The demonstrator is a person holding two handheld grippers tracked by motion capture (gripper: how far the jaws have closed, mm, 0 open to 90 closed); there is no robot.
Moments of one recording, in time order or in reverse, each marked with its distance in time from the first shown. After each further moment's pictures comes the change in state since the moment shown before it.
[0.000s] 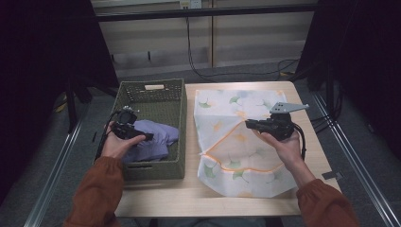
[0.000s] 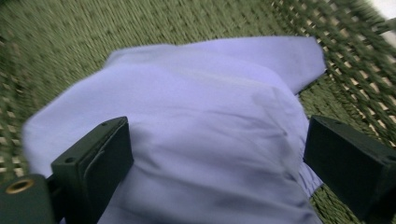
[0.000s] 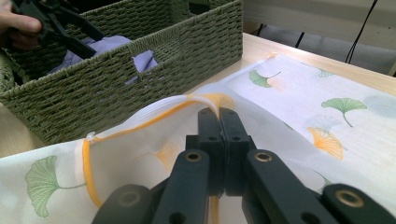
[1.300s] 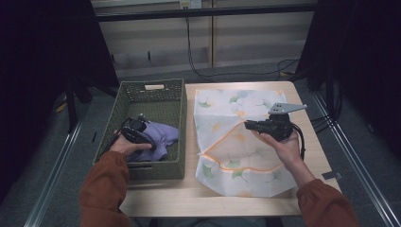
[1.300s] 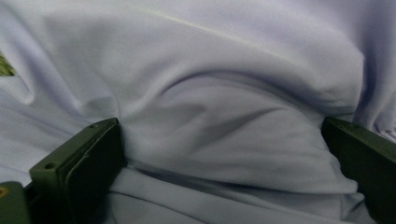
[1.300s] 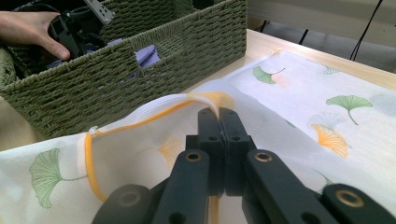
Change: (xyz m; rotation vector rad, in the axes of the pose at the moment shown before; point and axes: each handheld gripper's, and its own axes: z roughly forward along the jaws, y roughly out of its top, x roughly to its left) left arm 0.001 -0.010 0.053 0.265 0.028 0.050; right arm 0.000 -0.001 0.003 0.014 0.011 -0.010
